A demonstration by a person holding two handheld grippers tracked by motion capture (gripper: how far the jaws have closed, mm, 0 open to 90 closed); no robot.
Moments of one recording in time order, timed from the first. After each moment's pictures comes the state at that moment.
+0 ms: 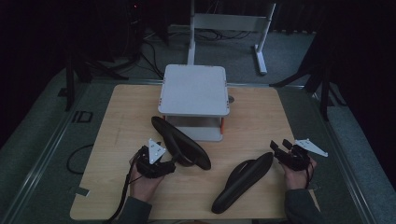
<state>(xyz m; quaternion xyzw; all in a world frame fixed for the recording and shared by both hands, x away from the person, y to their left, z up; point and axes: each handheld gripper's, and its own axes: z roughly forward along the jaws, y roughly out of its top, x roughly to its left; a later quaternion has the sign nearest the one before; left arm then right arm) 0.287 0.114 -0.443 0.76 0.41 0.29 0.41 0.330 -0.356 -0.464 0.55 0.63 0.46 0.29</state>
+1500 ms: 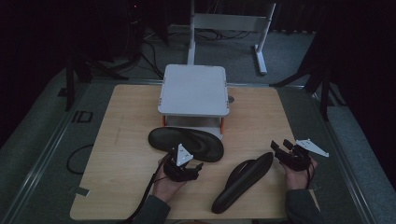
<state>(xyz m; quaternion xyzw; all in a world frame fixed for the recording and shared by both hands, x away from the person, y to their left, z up) 0.297 0.051 -0.473 0.81 0.35 0.21 0.42 0.330 -0.359 -0.464 0.55 0.63 0.46 0.29</state>
